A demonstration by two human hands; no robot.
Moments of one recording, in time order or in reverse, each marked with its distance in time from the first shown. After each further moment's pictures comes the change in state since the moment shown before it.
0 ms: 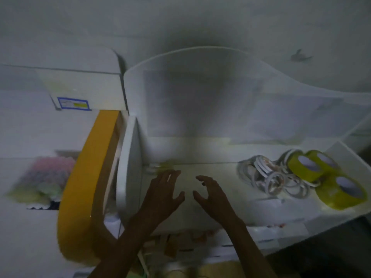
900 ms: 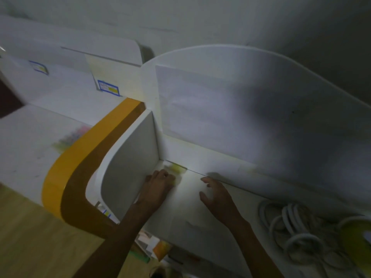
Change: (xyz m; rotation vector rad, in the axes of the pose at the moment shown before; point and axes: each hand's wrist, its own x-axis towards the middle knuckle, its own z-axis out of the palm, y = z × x) left_hand 0.028 -0.021 0.050 0.364 -0.068 -0.418; right_hand 0.098 0.069 -0.001 0.114 -0.306 -0.324
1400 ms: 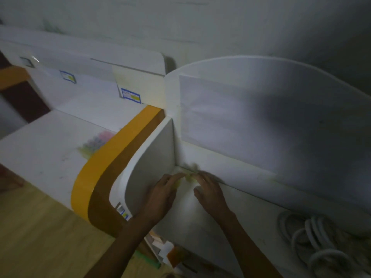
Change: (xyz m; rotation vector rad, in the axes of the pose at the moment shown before) left_hand -0.035 -0.020 -0.033 -0.497 0.224 0.066; right_hand 0.049 -0.029 0.061 -0.171 0.061 -0.191
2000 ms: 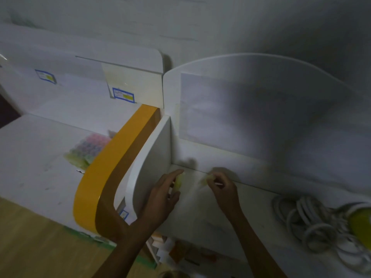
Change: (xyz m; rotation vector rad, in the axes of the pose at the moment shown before) left_hand -0.008 0.003 -0.013 -0.234 0.039 -0.051; right_hand -0.022 -0.023 -0.038 0.543 0.318 0.440
